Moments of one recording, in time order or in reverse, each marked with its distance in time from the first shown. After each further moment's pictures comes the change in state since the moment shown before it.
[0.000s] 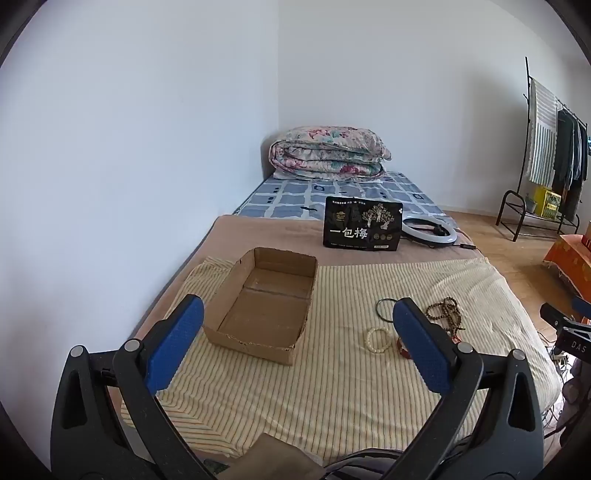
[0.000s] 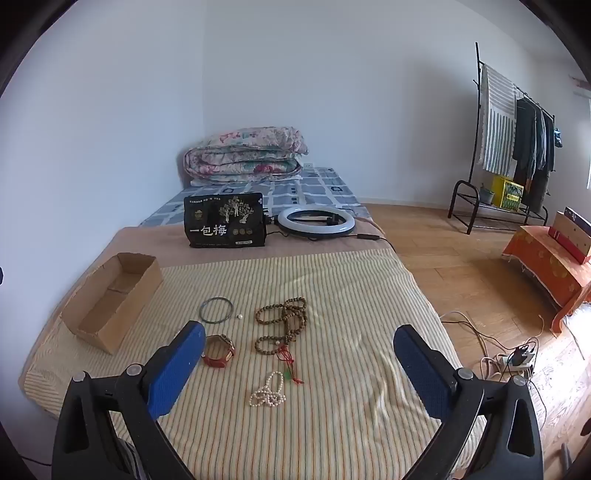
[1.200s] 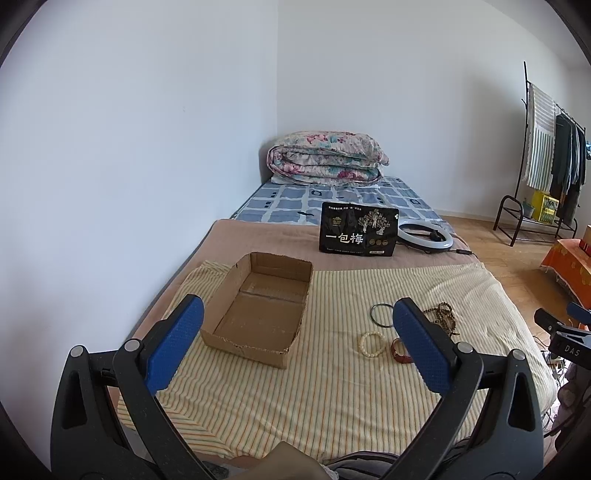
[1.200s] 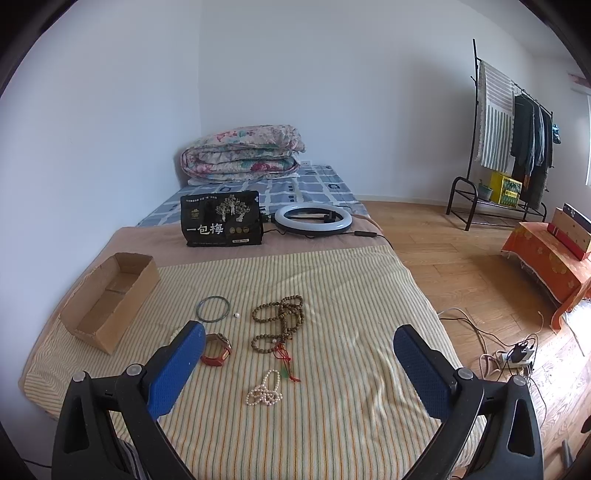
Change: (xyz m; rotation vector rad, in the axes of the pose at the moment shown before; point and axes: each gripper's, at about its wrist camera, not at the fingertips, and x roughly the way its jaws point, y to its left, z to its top) left arm -0.009 -0.004 0.010 0.000 -0.015 -0.003; right arm 0.003 -0.006 -0.003 0.008 0.007 -0.008
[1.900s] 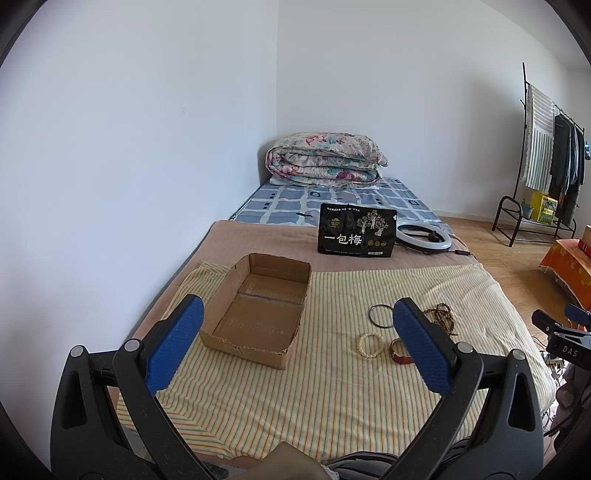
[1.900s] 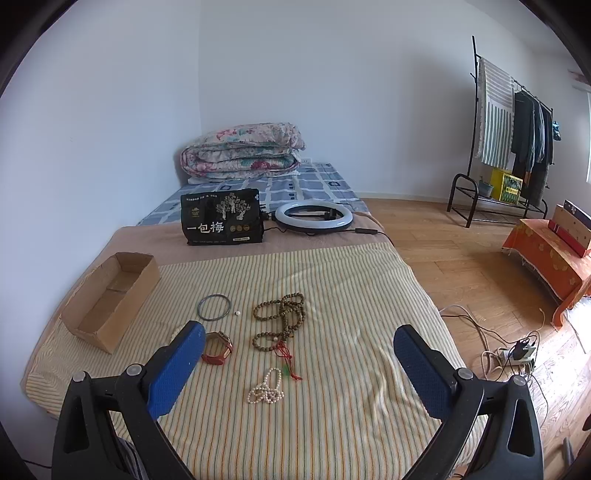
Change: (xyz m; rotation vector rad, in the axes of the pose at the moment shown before) left arm -0.001 0.001 0.001 -0.004 -0.002 -0.004; right arm -0.001 0.001 0.000 0.004 0.010 0.006
